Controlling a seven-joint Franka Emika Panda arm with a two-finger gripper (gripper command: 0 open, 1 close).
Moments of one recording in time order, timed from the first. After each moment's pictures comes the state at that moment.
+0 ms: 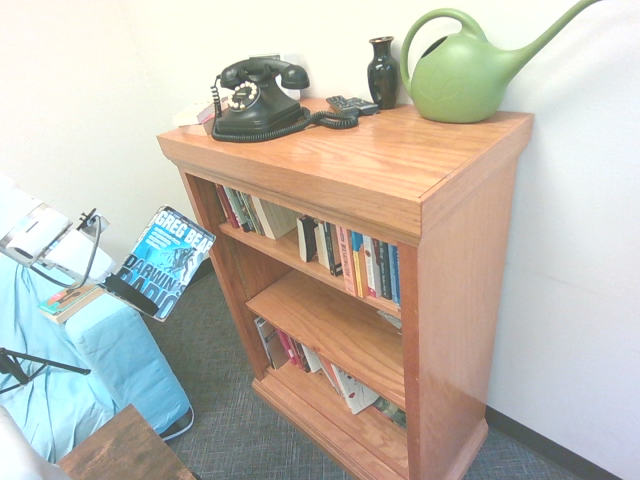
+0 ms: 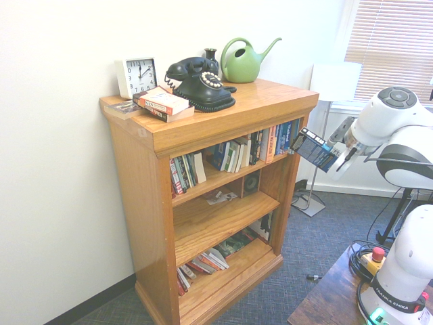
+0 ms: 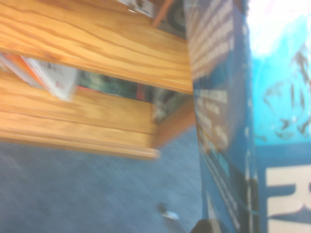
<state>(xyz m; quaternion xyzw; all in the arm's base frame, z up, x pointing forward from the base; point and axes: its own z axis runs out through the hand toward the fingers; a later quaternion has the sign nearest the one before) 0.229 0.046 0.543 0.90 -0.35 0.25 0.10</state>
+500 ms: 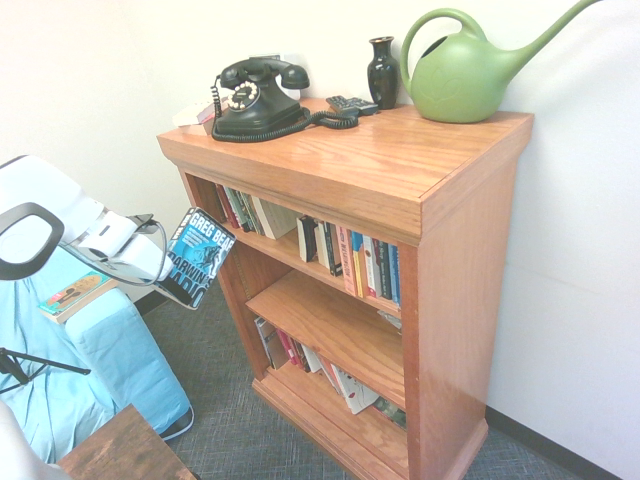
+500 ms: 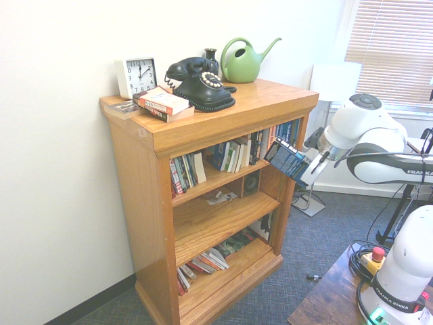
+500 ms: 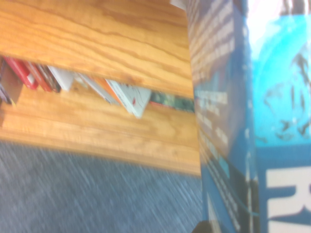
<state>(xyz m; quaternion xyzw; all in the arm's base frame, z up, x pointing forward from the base) 0.313 0.050 0.490 0.92 -0.32 0.22 0.03</state>
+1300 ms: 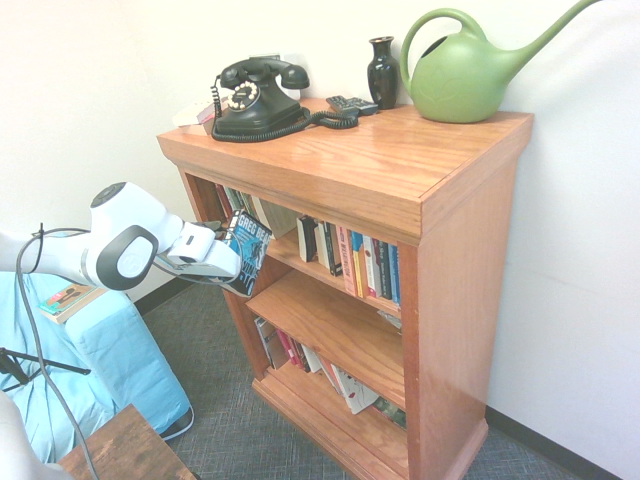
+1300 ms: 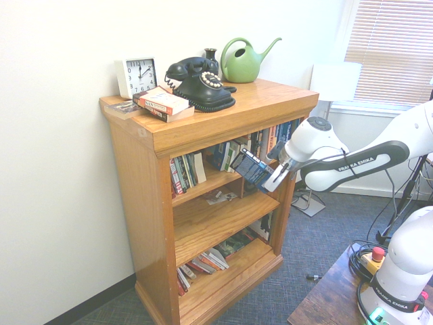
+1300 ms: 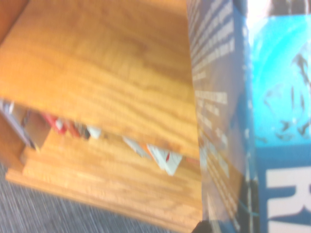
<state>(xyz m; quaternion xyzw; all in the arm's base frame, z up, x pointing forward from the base) 0.411 0.060 0.429 0.93 -0.27 0.24 -0.03</state>
